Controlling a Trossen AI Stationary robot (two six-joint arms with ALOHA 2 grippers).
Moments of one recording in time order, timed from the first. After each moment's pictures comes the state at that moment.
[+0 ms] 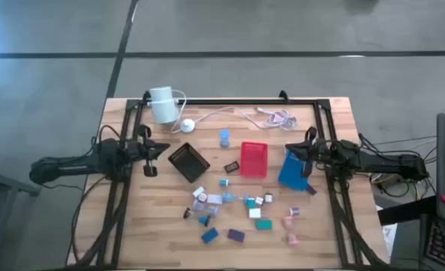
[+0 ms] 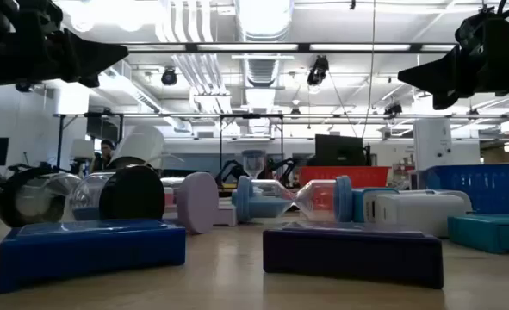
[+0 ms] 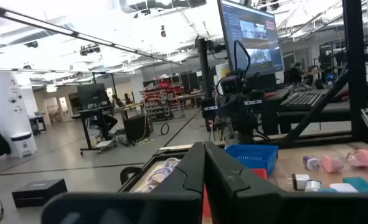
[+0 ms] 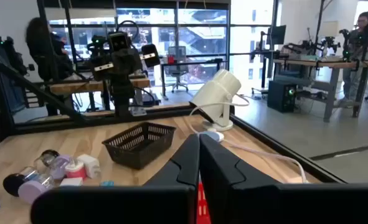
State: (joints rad) left arm 0.14 0.14 0.01 0.34 -0.03 0.21; right arm -0.08 0.12 0.01 0.19 0.18 0.05
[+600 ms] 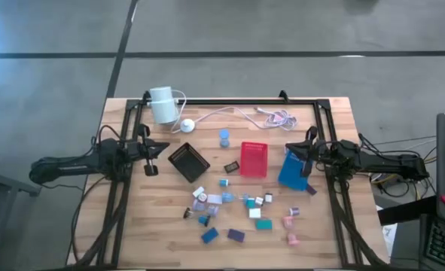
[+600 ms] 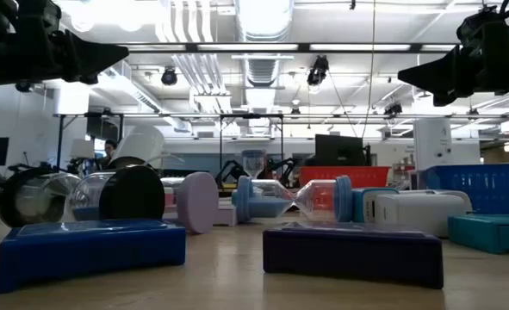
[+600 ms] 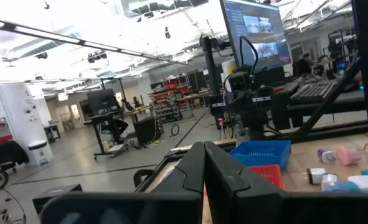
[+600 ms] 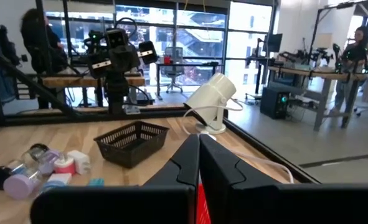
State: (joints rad) left arm 0.14 0.14 0.01 0.34 -0.05 0.28; right arm -0.08 0.12 0.01 0.19 0.19 -0.02
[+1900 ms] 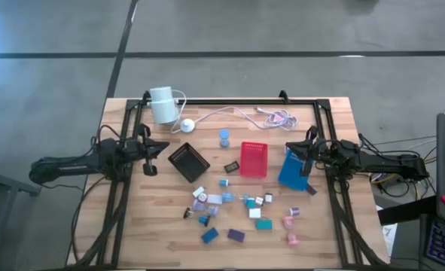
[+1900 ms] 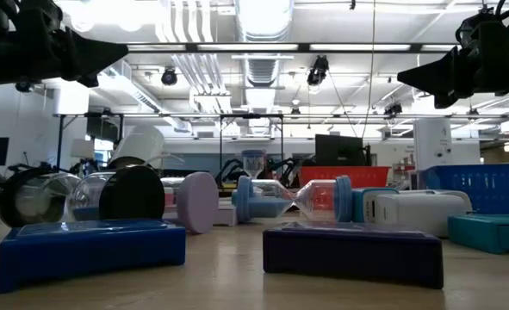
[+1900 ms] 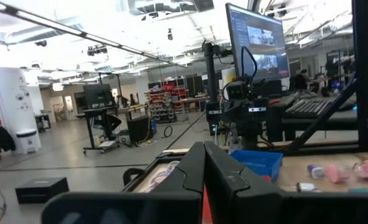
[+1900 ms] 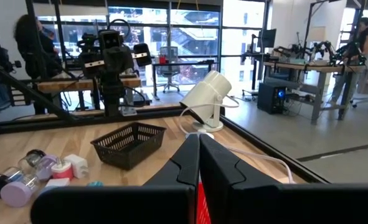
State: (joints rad) left arm 0.14 0.14 0.01 0.36 -0.06 0.19; right arm -0.08 0.12 0.01 0.19 0.21 0.02
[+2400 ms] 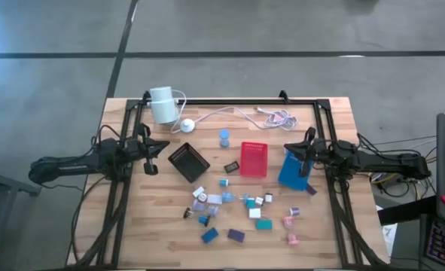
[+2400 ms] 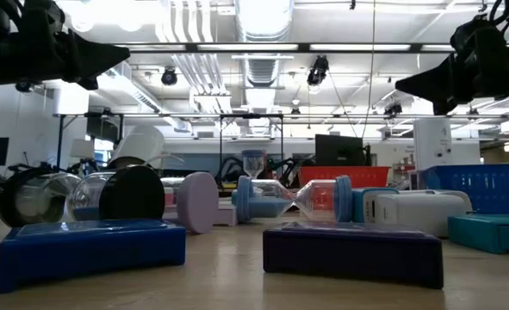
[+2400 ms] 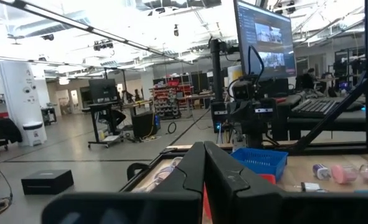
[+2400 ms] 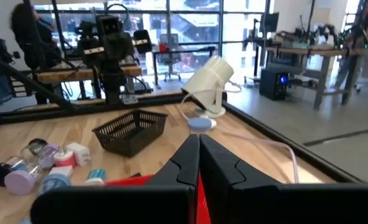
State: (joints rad) left arm 0.14 0.15 0.01 0.36 -0.08 0.16; right arm -0.08 0.18 0.01 0.20 0.22 0.07
